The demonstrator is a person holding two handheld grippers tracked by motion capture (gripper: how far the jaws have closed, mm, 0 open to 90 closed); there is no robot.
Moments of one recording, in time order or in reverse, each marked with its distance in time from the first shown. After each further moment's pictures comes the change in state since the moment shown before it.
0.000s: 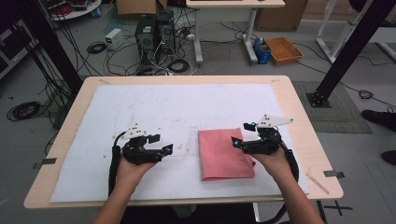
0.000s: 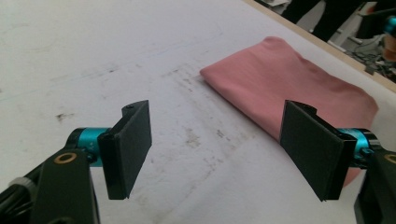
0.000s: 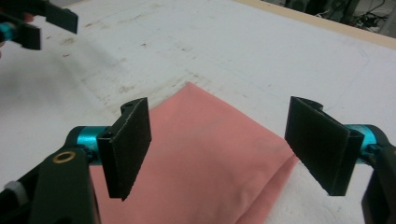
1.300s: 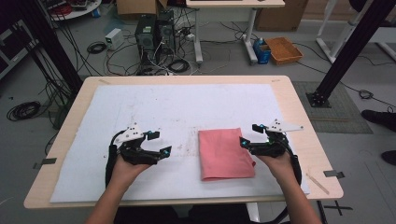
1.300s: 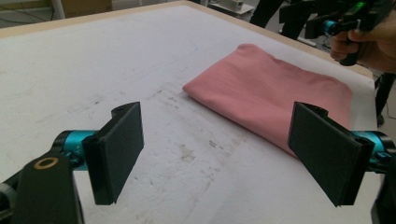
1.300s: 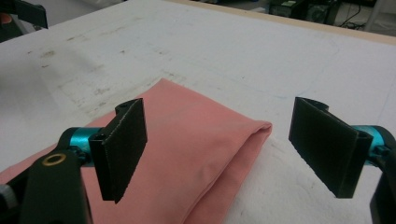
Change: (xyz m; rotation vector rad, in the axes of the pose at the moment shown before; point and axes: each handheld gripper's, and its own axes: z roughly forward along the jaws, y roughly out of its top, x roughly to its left) left arm 0.011 -0.001 -0.005 -0.050 -0.078 0.130; right arm -0.024 -0.035 -0.003 -0.090 -0.031 0.054
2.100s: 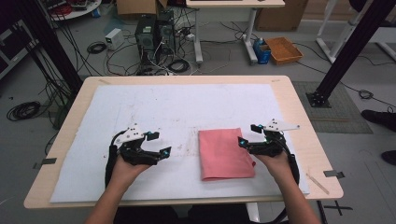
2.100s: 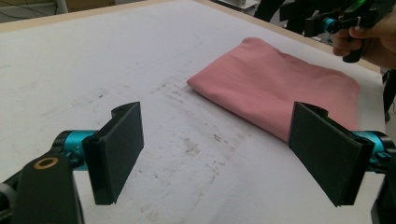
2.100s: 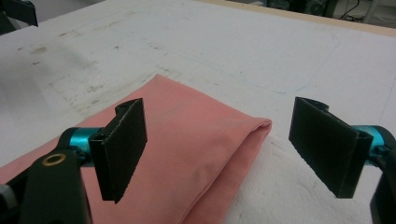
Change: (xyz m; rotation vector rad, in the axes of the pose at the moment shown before) left arm 0.001 -0.002 0.001 0.019 0.007 0.004; right arm -0.001 -0.001 0.008 0.019 -0.011 0.009
